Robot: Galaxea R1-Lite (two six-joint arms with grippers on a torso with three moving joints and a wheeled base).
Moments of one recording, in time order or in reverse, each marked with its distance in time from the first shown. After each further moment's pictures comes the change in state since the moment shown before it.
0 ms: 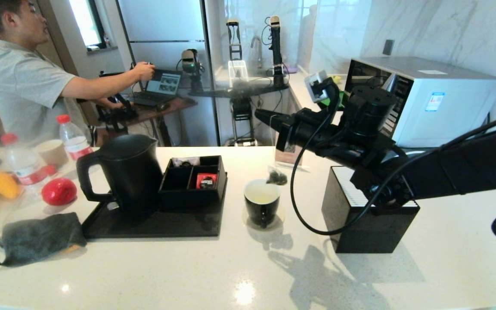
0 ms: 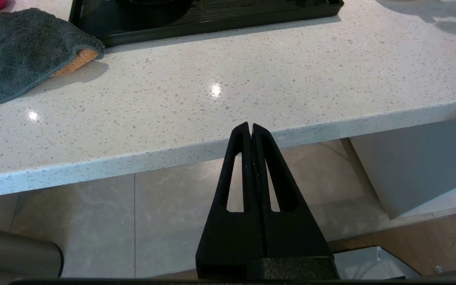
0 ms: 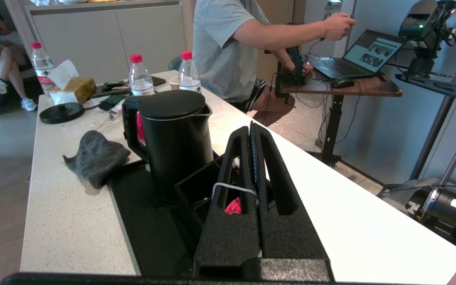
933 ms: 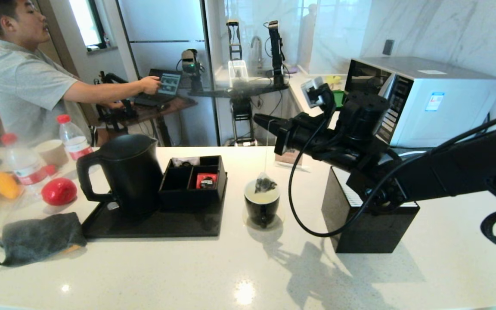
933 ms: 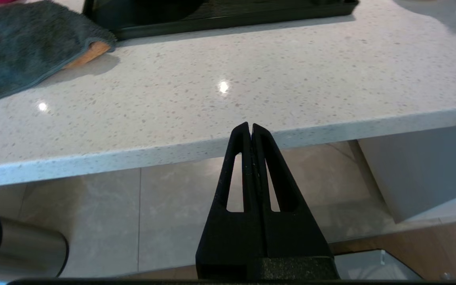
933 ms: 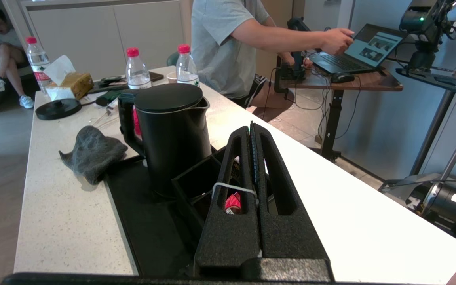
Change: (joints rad) left arm 0.047 0.011 0.000 0.000 0.000 0.000; right arm 0.001 0.024 -0.001 -0.012 -0.004 -0.003
